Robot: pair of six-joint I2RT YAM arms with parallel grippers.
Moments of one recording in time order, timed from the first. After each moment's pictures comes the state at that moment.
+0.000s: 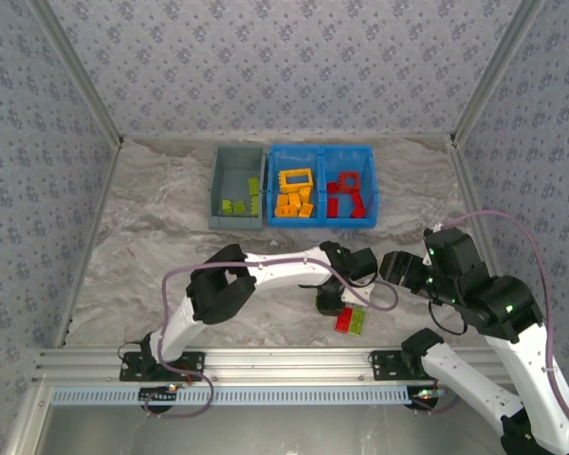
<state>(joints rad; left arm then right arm) -1.23 2.23 1.76 -1.00 0.02 0.46 0.51 0.68 1.15 -1.35 0.04 0.76</state>
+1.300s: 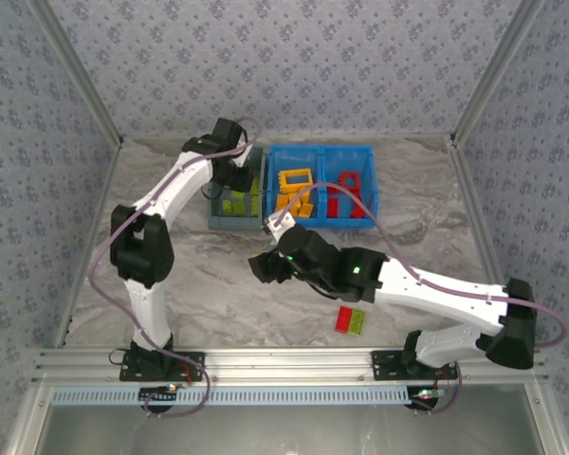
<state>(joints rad) -0.39 2.01 1.83 -0.93 0.03 -0.09 1.18 1.30 1.15 -0.44 0.31 0.40</state>
